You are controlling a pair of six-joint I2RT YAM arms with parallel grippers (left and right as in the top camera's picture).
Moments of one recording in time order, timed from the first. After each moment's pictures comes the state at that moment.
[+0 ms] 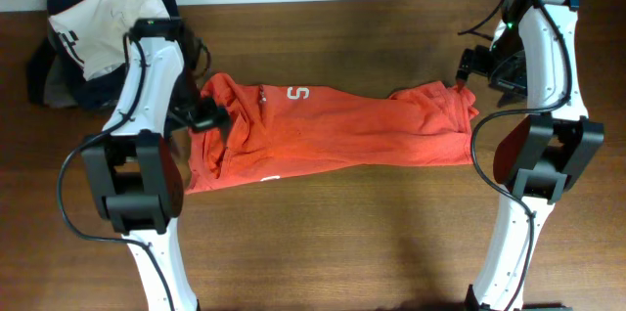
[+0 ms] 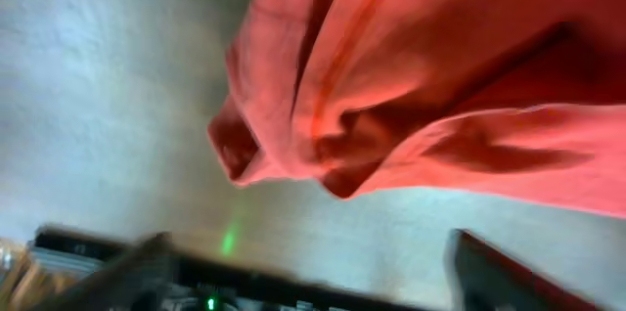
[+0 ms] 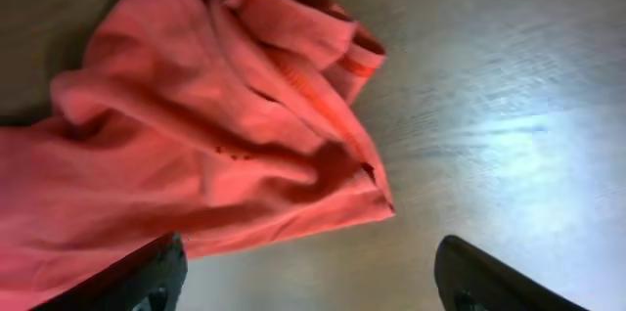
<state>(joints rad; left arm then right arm) -0.03 2.24 2.01 -1.67 0.04 -0.37 -0.18 2.40 2.42 -1.68 -0.10 0.24</state>
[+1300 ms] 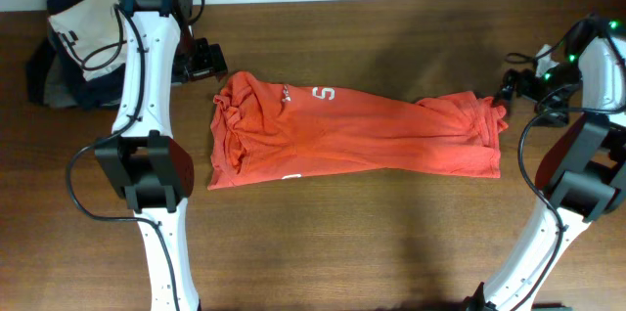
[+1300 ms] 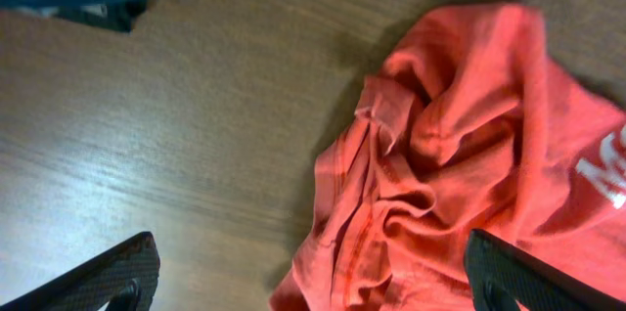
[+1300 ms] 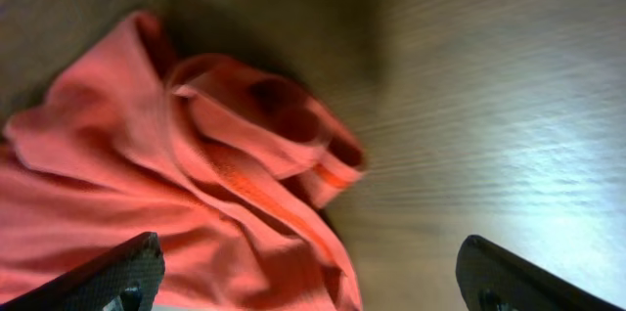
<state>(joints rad) -0.04 2.43 2.55 -1.64 -0.07 -0.33 -0.44 2.35 2.08 -1.40 -0.25 -0.09</state>
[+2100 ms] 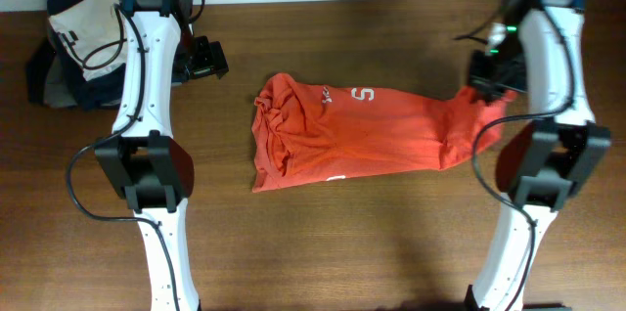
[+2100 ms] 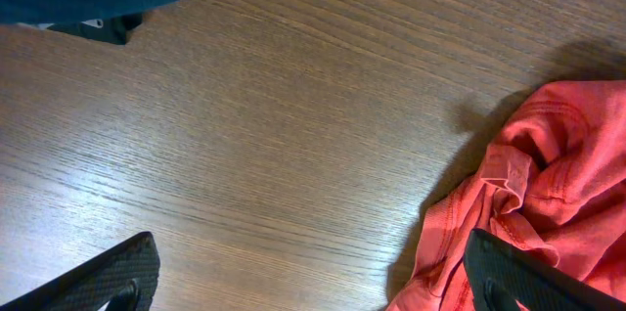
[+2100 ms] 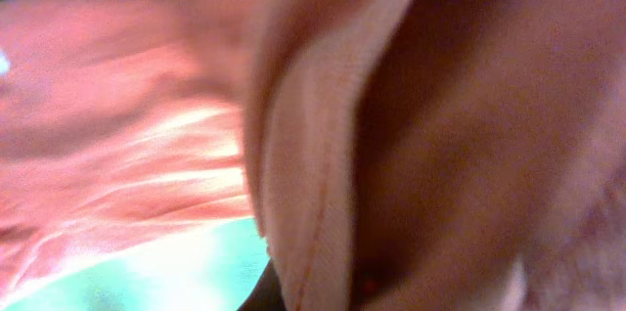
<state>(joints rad) -0.04 2.43 2.55 -1.61 -0.06 -0.33 -0.18 2.32 2.31 -1.69 -0.10 0.18</state>
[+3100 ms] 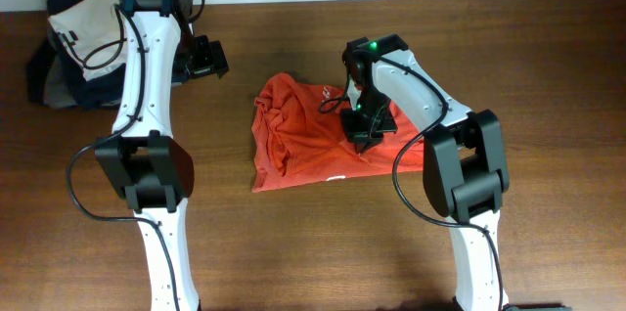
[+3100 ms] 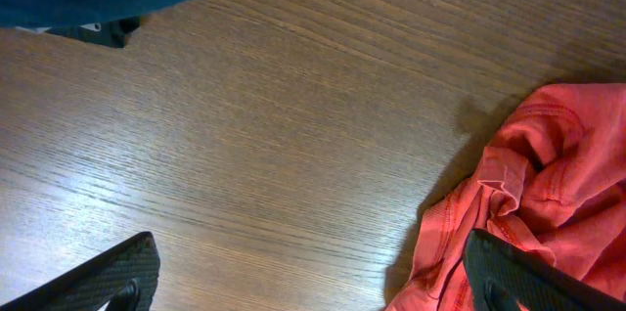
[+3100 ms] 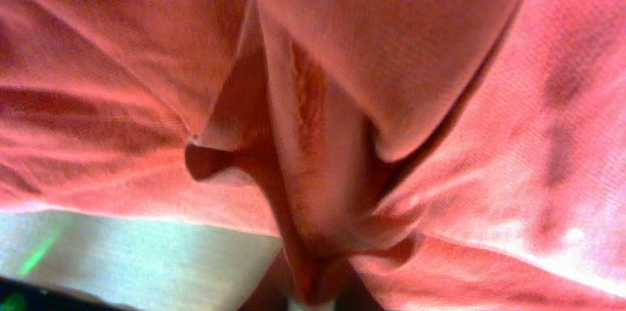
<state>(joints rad) -0.04 2.43 2.55 -1.61 -0.06 -0.33 0.35 2.31 1.91 -1.40 -0.25 0.19</state>
